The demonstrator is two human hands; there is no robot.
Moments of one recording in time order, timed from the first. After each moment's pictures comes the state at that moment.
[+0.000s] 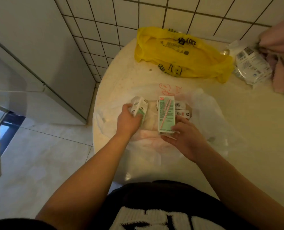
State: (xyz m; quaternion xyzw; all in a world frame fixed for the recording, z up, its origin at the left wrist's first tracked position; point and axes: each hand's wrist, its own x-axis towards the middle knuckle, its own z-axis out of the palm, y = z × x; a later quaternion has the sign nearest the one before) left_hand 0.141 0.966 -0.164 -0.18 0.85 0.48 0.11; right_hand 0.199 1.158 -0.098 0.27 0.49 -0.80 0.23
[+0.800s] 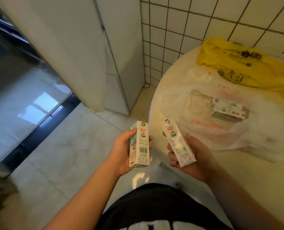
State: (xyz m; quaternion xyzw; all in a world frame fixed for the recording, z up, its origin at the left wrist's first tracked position) left_hand 0.393 0.819 -0.063 -0.32 0.34 0.86 0.18; right_hand 0.340 1.037 -0.078 0.08 0.31 -0.81 0.50
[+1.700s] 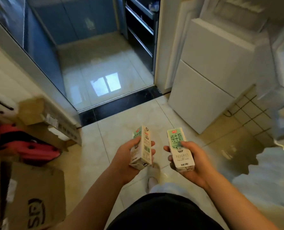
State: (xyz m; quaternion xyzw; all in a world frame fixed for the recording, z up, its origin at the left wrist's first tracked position) left_hand 0.658 0.426 -0.052 -0.43 0.24 0.86 -0.11; right_hand 0.505 0.562 -0.072 0.07 0.45 -0.64 0.61
